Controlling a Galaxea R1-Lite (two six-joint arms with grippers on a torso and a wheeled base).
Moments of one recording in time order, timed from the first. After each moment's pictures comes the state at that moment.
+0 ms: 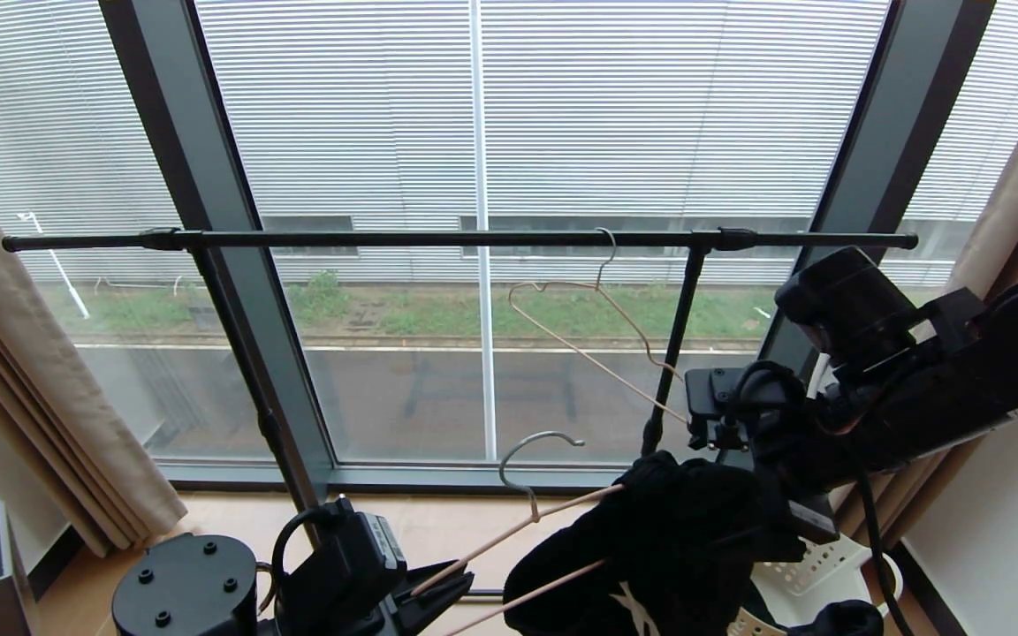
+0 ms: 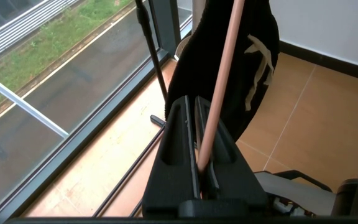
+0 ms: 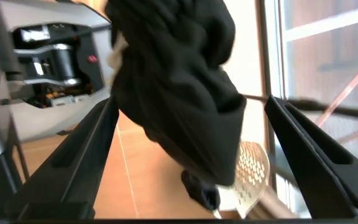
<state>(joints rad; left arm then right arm) -0.73 1.91 -0.04 -1.57 -0.19 0.20 0.44 1.74 -1.21 0.58 0.24 -0.80</state>
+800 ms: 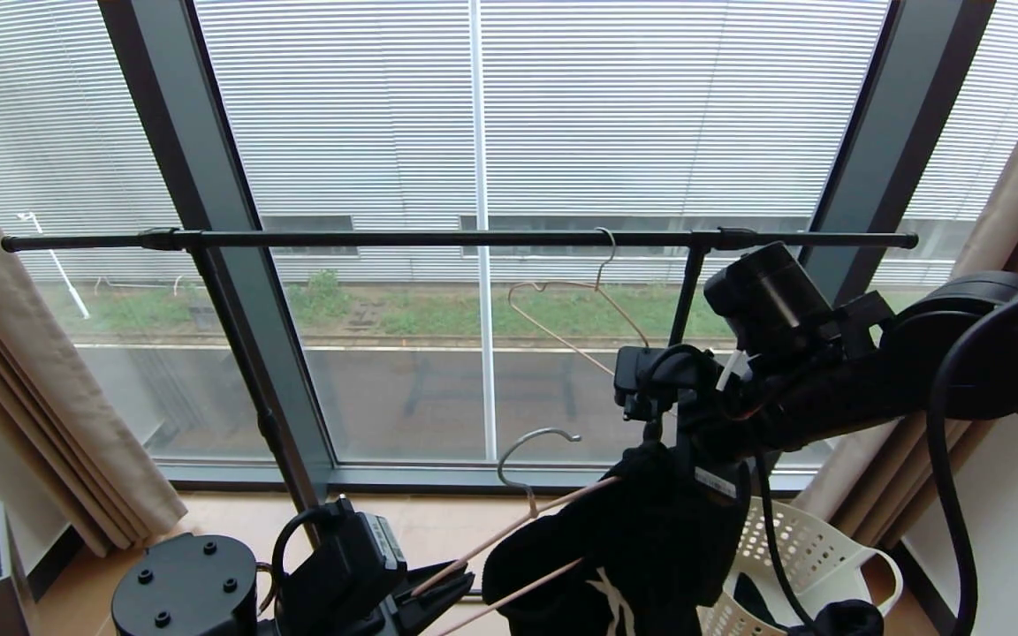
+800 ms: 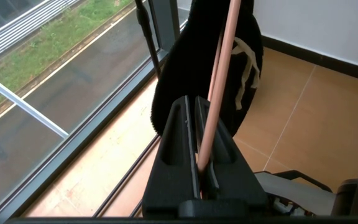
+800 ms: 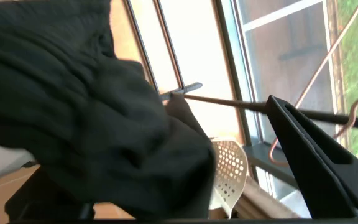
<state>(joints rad) -0.73 1.90 -0.04 -1.57 -0.19 0.20 0.55 1.84 -1.26 0.37 0.14 -0.71</state>
